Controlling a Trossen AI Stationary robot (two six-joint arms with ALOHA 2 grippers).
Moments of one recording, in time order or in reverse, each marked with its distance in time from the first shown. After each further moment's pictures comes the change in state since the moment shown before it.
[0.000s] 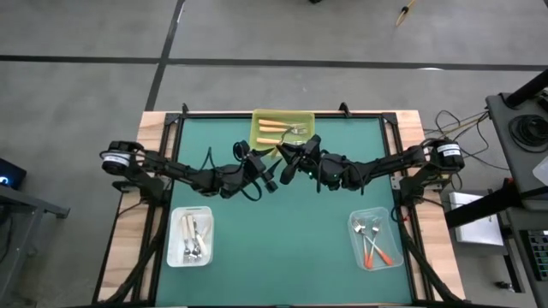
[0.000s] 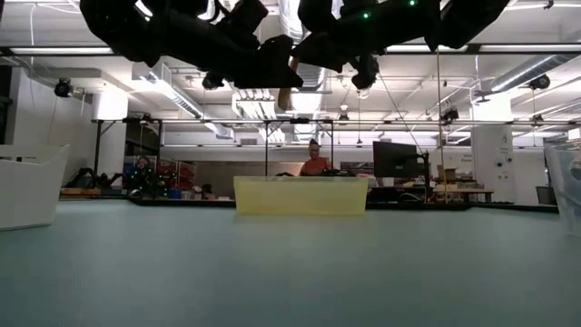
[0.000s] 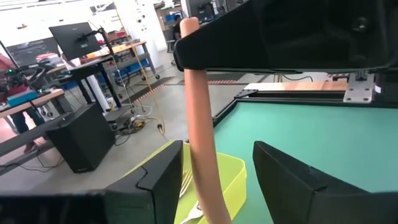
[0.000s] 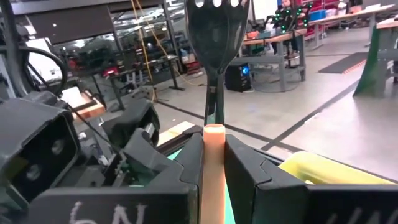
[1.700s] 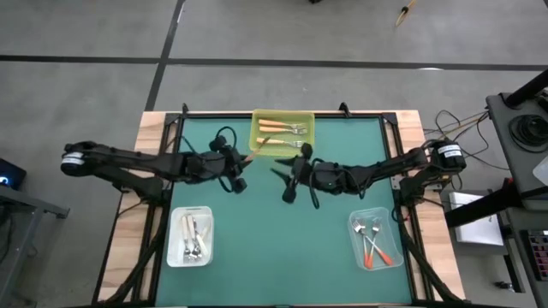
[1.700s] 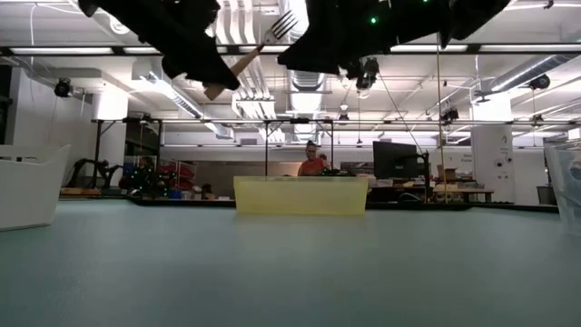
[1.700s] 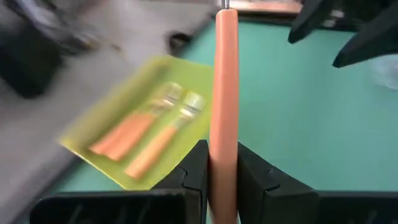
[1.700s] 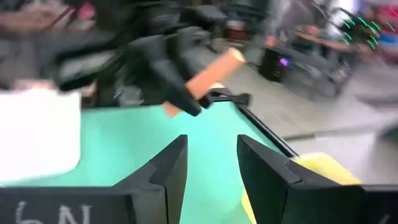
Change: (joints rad) left arm 0.046 -0.451 0.010 -0.909 0.215 -0.319; right arm 0.052 -0.006 0.009 -0.193 -0.156 -0.254
